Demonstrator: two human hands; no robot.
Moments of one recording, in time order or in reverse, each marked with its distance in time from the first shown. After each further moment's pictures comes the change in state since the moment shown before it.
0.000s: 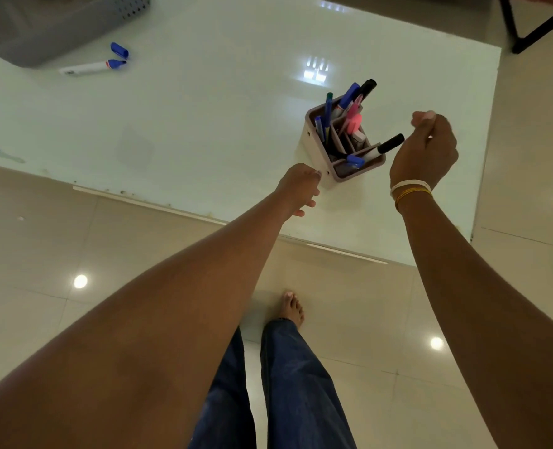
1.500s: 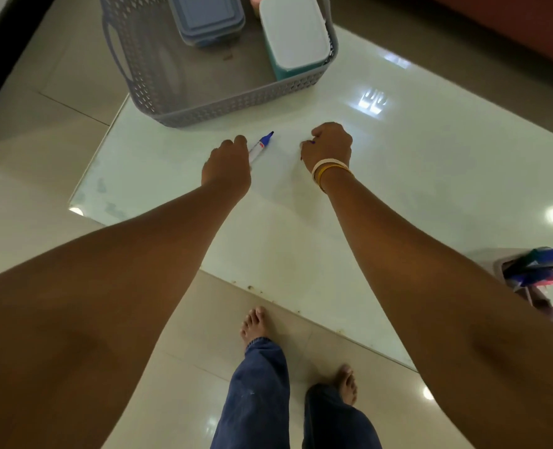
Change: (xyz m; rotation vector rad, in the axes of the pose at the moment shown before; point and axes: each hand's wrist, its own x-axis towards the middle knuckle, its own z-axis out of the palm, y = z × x) left_hand 0.129 -0.049 -0.413 0.807 0.660 0.131; right_hand -0.136 -0.236 0.382 -0.245 -0.794 -0.022
